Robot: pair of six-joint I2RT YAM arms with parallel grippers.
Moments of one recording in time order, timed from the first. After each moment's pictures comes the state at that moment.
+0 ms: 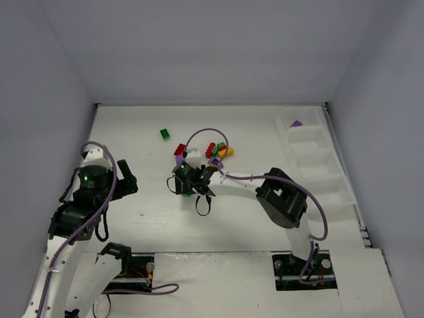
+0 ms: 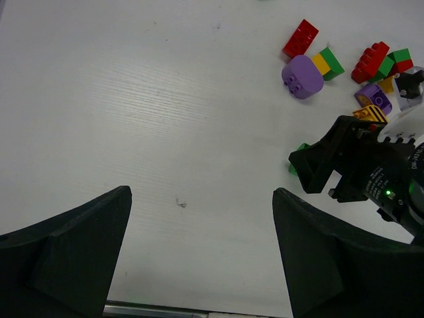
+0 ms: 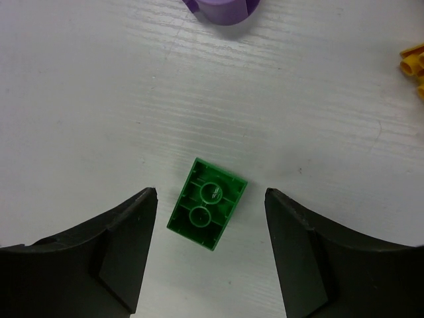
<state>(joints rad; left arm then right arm) -0.23 0.66 0.97 -0.92 -0.22 -0.41 1.02 2.01 1.37 -0.30 0.34 0.76</state>
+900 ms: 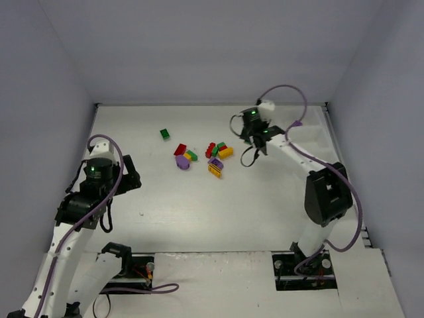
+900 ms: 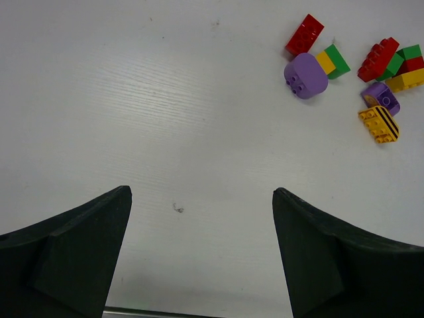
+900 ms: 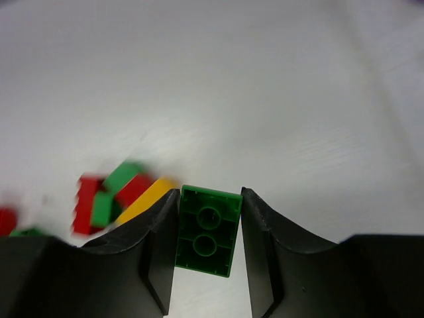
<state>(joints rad) -0.23 0.73 0.97 -0.89 -0.22 -0.41 0.56 1.79 1.35 -0.34 0.46 0.60</state>
